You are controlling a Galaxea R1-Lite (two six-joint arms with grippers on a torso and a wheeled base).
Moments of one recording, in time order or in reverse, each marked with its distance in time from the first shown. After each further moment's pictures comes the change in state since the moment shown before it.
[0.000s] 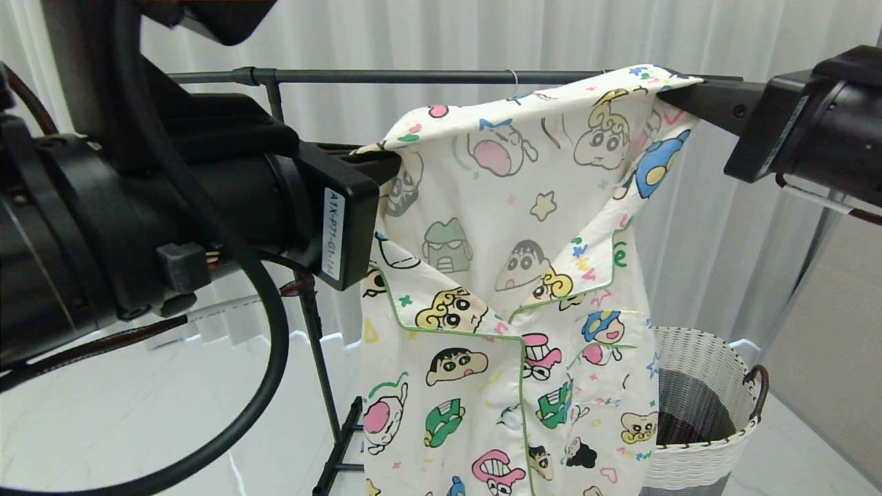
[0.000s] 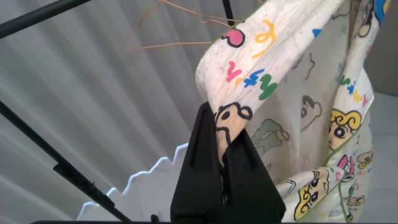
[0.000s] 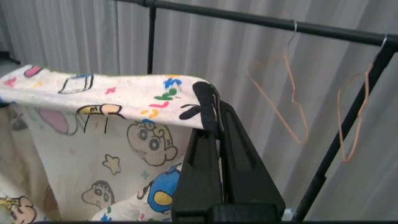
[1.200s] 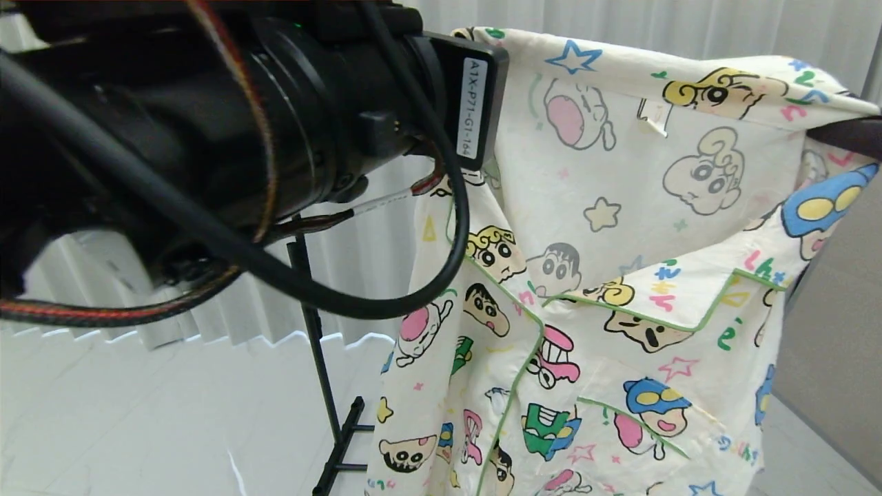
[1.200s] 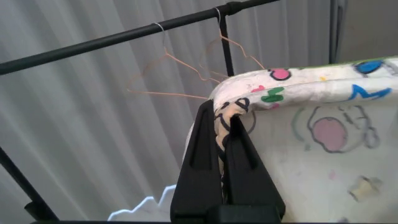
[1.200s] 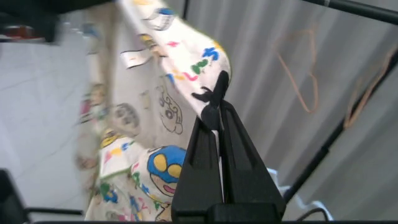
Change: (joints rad) left arm -0.023 0.228 -0.215 -0.222 0.049 -0.003; right arm -0.084 -0.279 -0.002 0.433 0.289 -0.038
